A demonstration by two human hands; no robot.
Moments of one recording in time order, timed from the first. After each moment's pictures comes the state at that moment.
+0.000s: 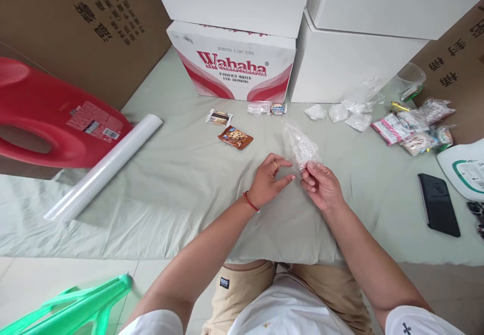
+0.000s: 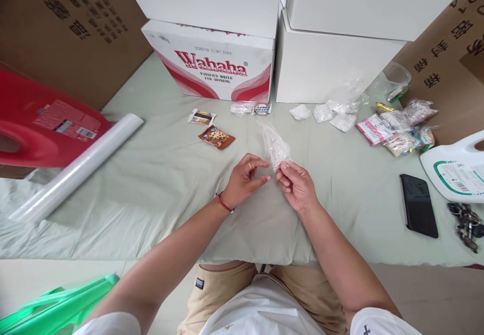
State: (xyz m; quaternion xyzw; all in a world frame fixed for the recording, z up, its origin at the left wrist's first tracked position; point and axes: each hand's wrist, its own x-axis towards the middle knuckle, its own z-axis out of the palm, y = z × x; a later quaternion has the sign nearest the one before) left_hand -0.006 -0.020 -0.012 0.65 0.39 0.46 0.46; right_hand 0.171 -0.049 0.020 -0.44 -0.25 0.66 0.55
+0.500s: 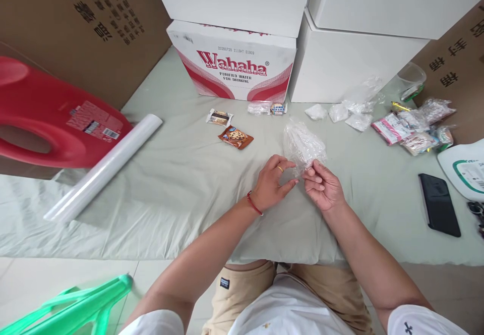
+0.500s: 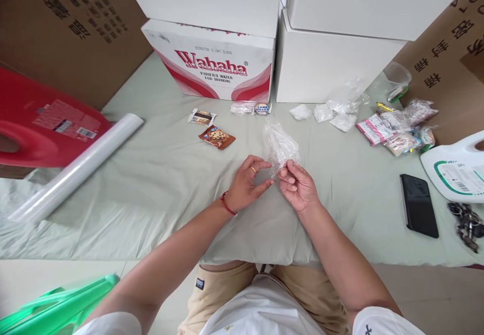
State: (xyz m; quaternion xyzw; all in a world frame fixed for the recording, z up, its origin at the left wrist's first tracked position) left_hand -0.003 -0.025 -0.014 0.74 0.37 0.43 0.35; right_hand 0.180 -0.044 0.017 -0.36 -0.15 0.73 0.55
